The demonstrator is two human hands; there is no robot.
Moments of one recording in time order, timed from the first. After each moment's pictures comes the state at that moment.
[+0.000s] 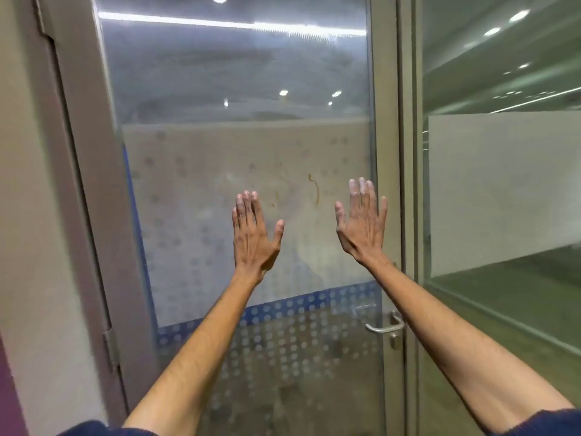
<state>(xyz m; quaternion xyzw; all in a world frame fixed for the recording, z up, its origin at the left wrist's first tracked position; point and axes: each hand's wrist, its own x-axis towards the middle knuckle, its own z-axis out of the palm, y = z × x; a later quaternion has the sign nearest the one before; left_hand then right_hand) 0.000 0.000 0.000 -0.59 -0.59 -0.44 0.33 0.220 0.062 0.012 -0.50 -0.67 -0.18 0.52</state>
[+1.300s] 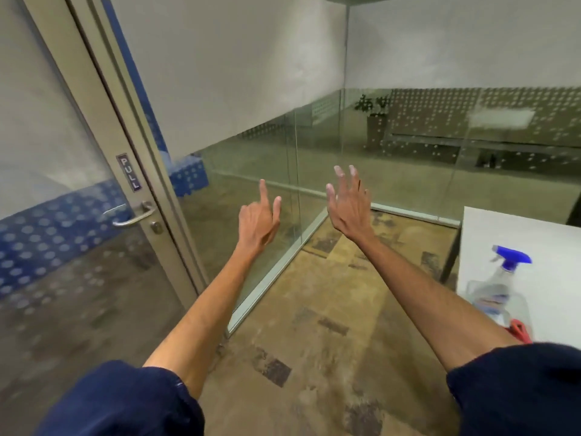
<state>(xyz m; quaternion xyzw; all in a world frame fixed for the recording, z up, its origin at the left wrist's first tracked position) 0.541 -0.141 -0.214 -0.83 -0.45 -0.33 0.03 0.741 -0.208 -0.227 -0.78 -0.49 -0.13 0.37</state>
